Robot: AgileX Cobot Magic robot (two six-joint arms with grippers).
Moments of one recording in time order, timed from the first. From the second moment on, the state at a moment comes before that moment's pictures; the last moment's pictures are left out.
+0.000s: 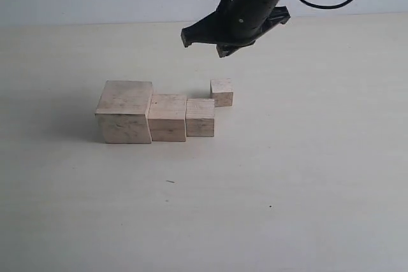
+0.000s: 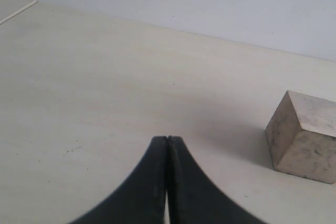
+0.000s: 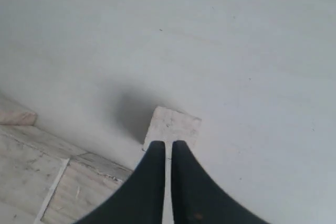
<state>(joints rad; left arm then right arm) 0.07 0.01 0.00 -0.10 0.37 -0.05 0.70 2.00 -1.55 -0.13 0.74 0.30</state>
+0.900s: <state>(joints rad) 0.07 0.01 0.00 -0.10 0.37 -0.05 0.71 2.11 -1.56 -0.23 0.65 0.47</state>
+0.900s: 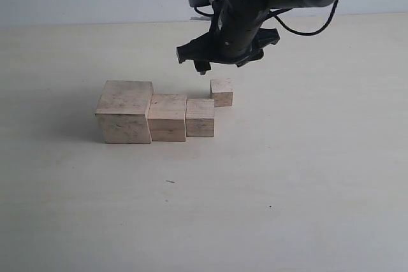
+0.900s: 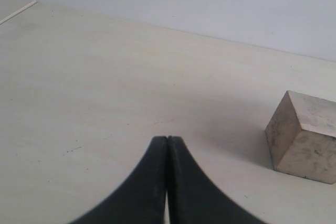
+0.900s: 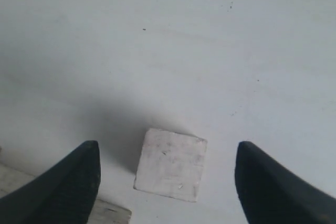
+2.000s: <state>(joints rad) 0.07 0.01 0.00 -0.10 0.37 -0.05 0.70 2.18 -1.56 -0.25 0.63 0.60</state>
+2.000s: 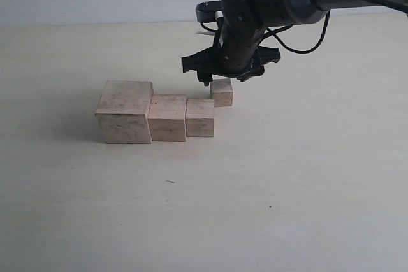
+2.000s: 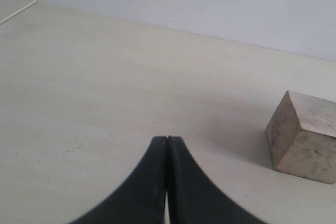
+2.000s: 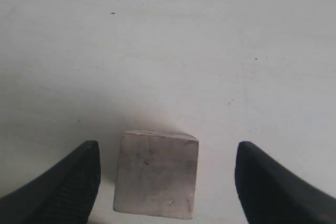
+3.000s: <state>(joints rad) 0.07 0.01 0.00 -0.10 0.37 -0.05 0.70 2.22 -1.56 -0.26 0.64 0.60</state>
